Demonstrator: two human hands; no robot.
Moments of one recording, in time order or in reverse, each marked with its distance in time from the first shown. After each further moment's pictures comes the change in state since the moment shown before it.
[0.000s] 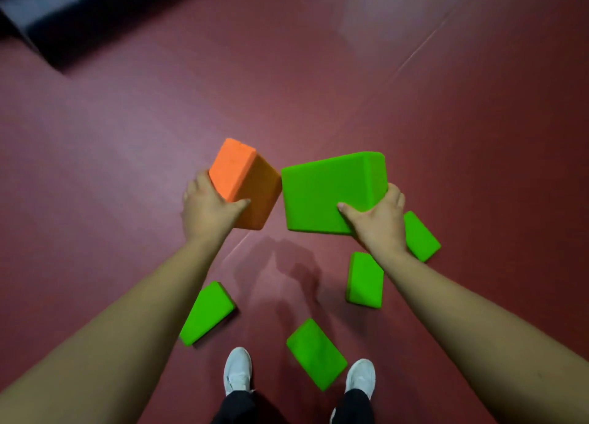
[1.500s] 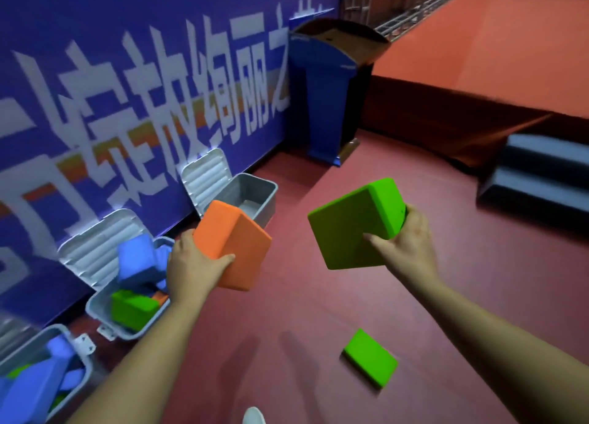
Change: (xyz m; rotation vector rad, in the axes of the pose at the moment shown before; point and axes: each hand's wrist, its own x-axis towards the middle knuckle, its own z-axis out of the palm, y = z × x) left_hand -0.666 -0.184 -0.367 -0.005 1.194 -1.054; right_hand -0.475 -0.301 -0.102 0.271 -0.855 -1.378
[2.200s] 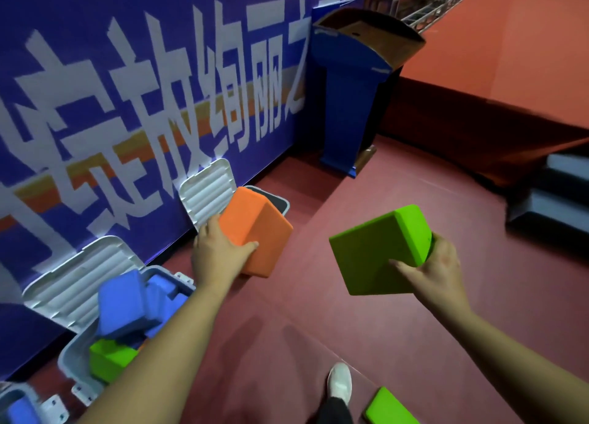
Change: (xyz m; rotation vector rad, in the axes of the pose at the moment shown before) left_hand 0.294 0.036 0.107 -0.067 -0.050 0.027; right_hand 0.210 -0.024 0.168 -0.104 -0.055 0.040
